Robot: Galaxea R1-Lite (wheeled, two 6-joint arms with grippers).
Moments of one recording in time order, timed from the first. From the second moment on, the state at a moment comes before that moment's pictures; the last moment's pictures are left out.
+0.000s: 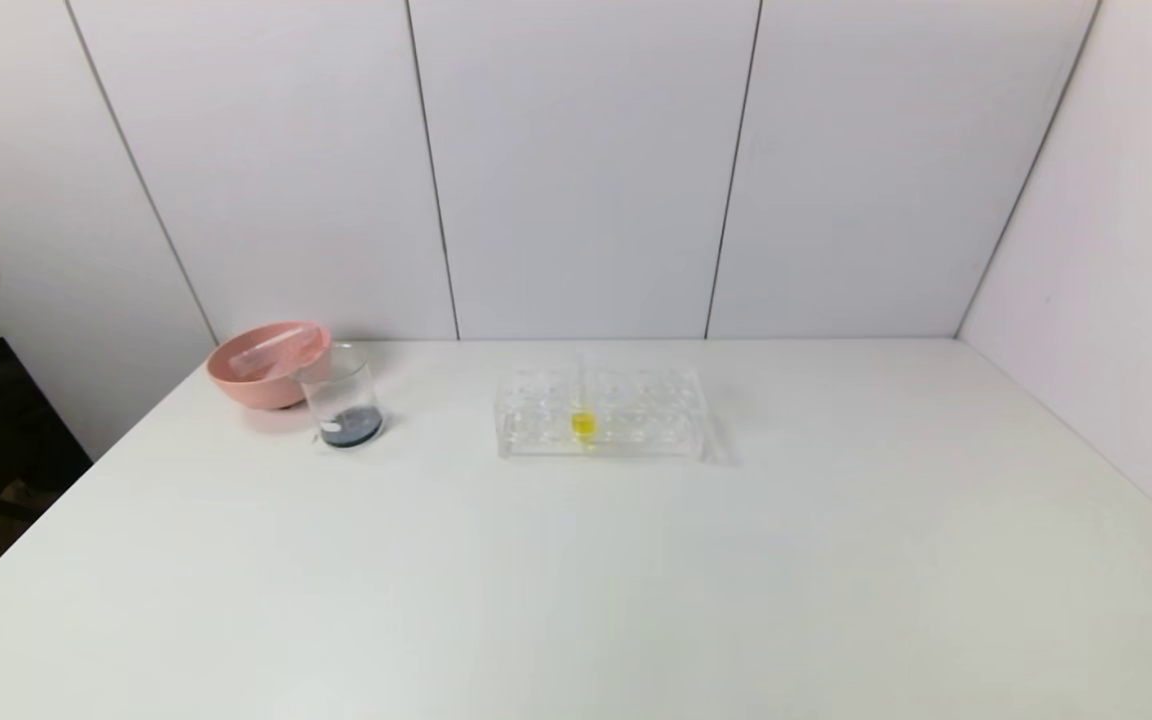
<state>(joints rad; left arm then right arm) -0.11 0.68 -0.53 -0.47 -0.01 0.07 0.00 0.00 0.00 0.00 -0.04 0.09</state>
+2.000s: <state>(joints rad) -0.01 0.00 0.00 0.00 0.01 0.01 0.00 0.00 0.00 0.00 -0.04 0.09</state>
